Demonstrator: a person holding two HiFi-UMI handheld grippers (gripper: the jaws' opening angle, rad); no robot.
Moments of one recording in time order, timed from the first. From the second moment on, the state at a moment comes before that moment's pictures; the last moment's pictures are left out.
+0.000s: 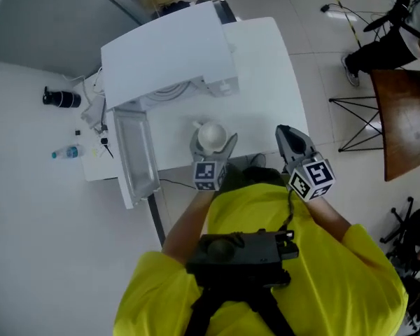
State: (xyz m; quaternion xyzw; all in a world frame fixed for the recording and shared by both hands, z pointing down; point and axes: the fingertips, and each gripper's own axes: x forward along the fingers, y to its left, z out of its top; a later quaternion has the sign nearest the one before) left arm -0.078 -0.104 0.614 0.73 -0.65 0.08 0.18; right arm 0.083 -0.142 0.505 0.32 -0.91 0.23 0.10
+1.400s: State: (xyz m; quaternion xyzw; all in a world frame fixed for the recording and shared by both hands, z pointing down) left arm -0.369 -0.232 0.695 0.61 -0.76 0.09 0.18; right arm -0.108 -0.157 0.569 0.21 -0.92 0.27 0.19
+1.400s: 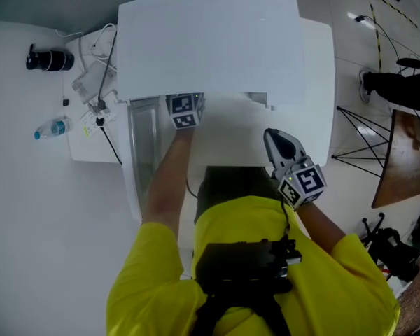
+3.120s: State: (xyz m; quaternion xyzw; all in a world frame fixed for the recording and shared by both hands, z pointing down) left arm -0.279 -0.094 0.407 0.64 -0.76 0.03 0.10; right arm -0.110 -0.210 0.401 0.24 -0.96 0.14 0.05
